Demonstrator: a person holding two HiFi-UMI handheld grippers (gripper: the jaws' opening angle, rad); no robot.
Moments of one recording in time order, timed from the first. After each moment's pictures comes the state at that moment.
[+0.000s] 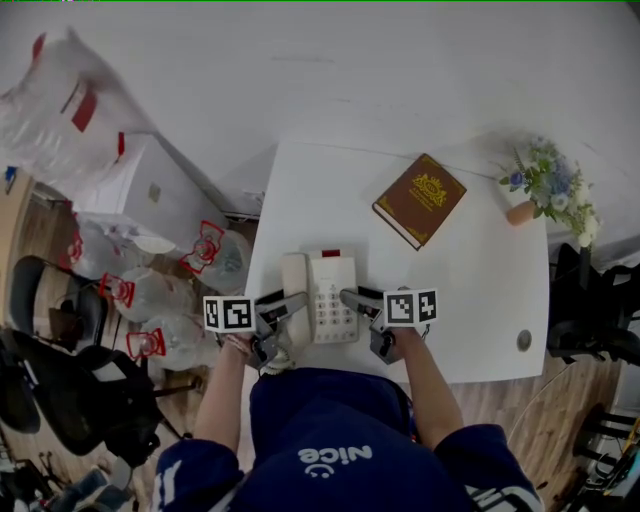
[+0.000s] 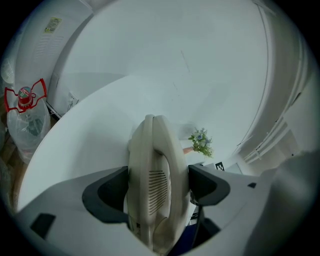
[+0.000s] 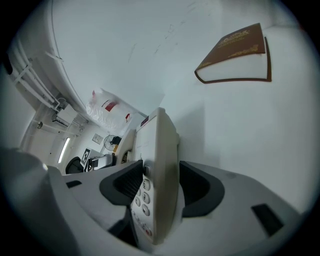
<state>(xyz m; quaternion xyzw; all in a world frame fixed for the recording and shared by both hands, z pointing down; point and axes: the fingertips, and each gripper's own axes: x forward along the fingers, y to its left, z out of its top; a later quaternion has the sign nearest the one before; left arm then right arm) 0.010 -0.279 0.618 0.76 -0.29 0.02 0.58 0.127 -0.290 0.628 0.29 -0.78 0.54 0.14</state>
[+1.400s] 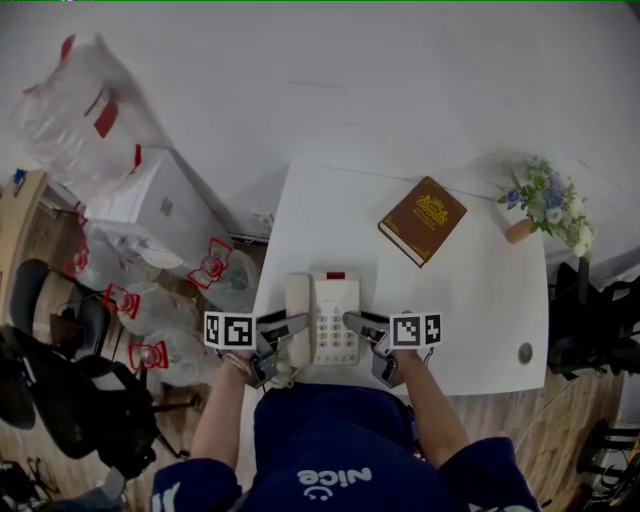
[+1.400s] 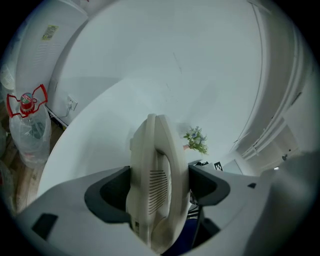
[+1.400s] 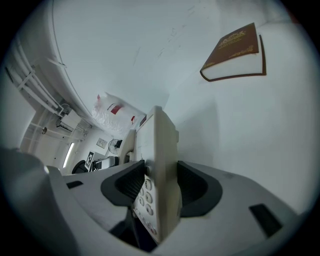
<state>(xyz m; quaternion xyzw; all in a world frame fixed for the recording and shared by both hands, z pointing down) 0.000 -0.254 0.593 0.78 -0.28 0.02 0.56 0.115 -0.260 0.604 0.28 -0.78 0.55 0.11</state>
